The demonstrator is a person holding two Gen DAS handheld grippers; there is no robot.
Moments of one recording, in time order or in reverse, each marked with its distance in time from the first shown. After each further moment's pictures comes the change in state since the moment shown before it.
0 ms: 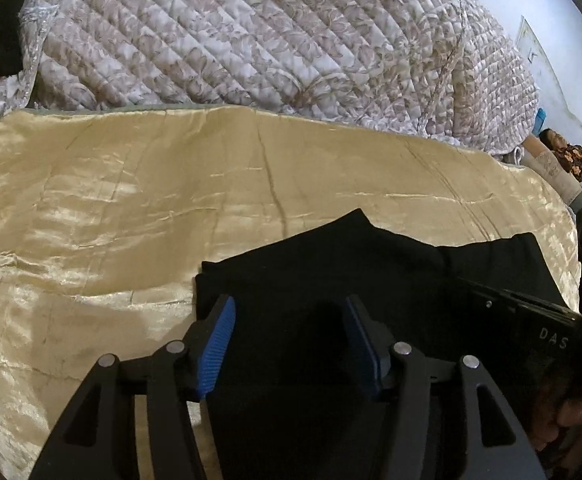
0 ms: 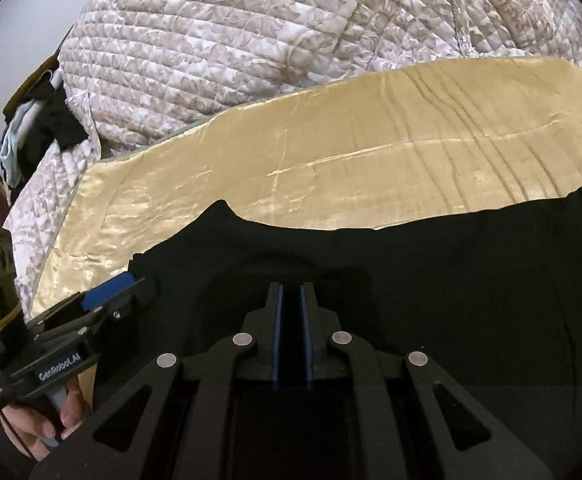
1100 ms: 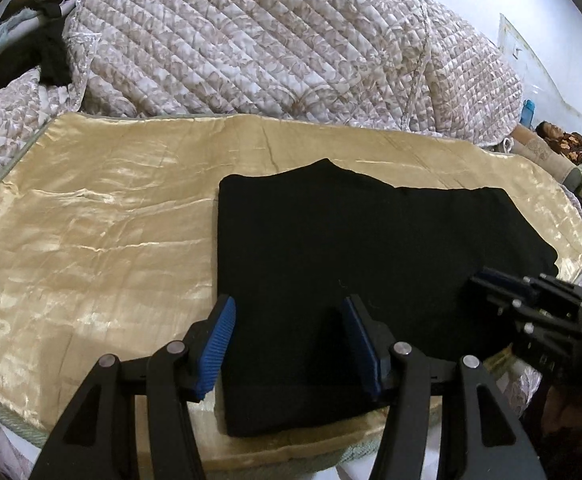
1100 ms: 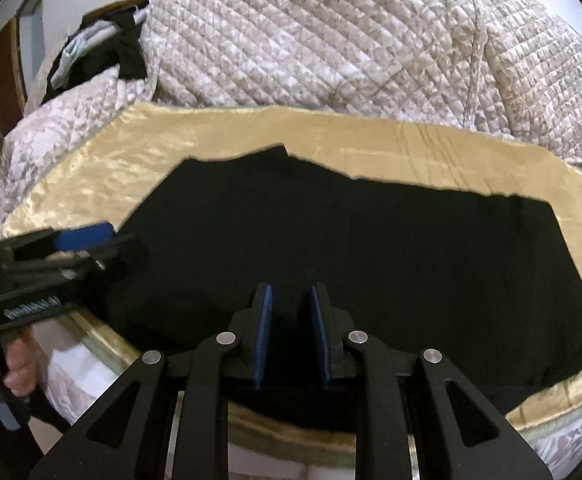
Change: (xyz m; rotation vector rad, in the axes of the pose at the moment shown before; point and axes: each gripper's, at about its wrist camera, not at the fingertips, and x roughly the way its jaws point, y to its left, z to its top) left arm -0.075 -0.030 -0.087 0.041 -0.103 0.085; right arm -0.064 0.039 -0.105 -0.332 -0.138 -0.124
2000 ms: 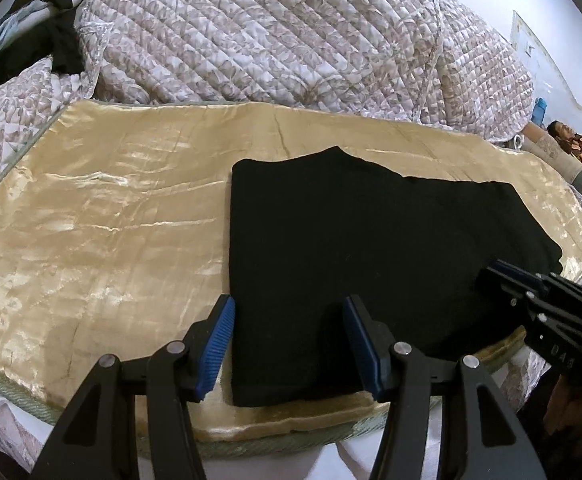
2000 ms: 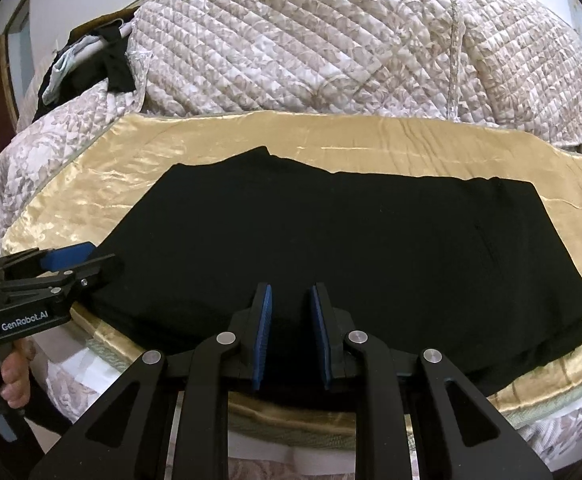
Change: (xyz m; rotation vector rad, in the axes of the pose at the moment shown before) left arm -0.007 -0.001 -0.007 -0.033 0.036 0.040; right arm -0.011 -0.012 -0.004 0.051 -0.020 -0.002
